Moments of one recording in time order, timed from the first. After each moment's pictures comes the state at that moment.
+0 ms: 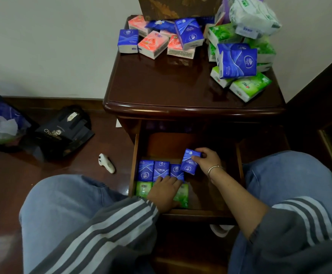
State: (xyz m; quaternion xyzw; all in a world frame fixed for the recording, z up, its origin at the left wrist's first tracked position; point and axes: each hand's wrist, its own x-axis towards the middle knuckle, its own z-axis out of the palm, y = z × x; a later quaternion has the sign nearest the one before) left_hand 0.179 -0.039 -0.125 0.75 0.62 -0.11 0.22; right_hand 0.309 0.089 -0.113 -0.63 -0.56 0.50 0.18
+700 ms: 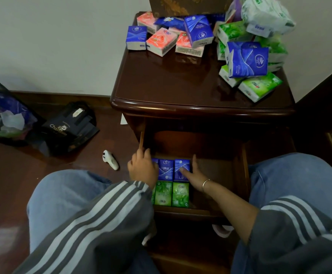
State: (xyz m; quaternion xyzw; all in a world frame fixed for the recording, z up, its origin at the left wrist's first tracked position) left_hand 0.131 -0.021 -0.088 0.44 0.88 0.05 0.16; right_hand 0.294 0.049 -0.148 -0.54 -0.58 0.61 0.01
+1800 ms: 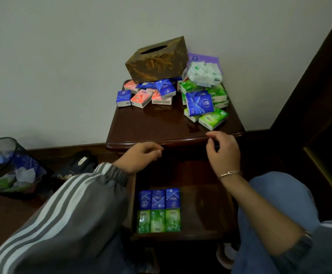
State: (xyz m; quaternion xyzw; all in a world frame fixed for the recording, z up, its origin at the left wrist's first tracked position) left_hand 0.123 0.036 0.080 0.59 0.68 0.22 0.36; right_hand 0.361 0.097 0.048 -0.53 -0.71 0.15 0.44
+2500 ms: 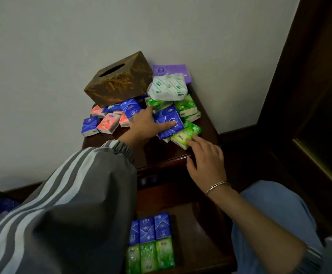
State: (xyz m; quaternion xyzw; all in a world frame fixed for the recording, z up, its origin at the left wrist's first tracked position) left_hand 0.194 0.219 0.110 0.63 0.74 0.16 0.16; right_hand 0.383 0.136 0.033 -0.56 -0.76 0.13 0.29
